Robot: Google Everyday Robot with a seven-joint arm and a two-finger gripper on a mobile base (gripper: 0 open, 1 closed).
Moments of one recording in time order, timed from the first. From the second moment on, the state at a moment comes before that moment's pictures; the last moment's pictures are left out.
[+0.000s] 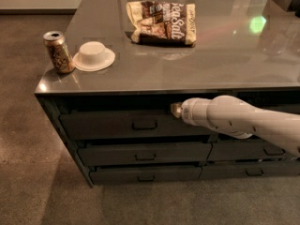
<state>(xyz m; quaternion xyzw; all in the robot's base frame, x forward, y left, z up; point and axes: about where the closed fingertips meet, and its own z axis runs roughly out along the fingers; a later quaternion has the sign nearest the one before) 0.638 -0.101 0.691 -0.12 0.88 0.18 0.42</state>
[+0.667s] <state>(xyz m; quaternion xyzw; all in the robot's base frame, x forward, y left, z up) 0.634 -0.105 0.694 -0.13 0.88 0.18 0.42</state>
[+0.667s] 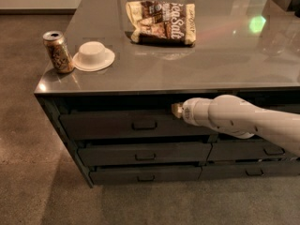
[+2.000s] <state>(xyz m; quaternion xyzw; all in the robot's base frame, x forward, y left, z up) 0.575 -0.096 0.709 -0.11 0.87 0.21 0.43</state>
